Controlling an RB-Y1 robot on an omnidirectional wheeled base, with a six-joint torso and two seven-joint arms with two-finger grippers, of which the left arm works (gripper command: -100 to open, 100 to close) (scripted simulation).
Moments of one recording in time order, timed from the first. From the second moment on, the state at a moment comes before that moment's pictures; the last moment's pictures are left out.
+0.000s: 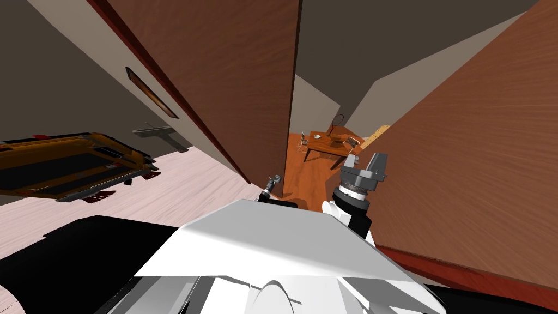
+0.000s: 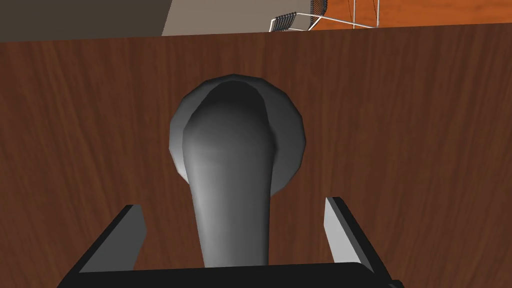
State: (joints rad) arm 0.17 0.07 -0.34 -1.00 -0.06 -0.75 0.06
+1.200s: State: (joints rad) arm 0.16 0.06 -0.30 -0.98 -0.05 -0.75 0.04
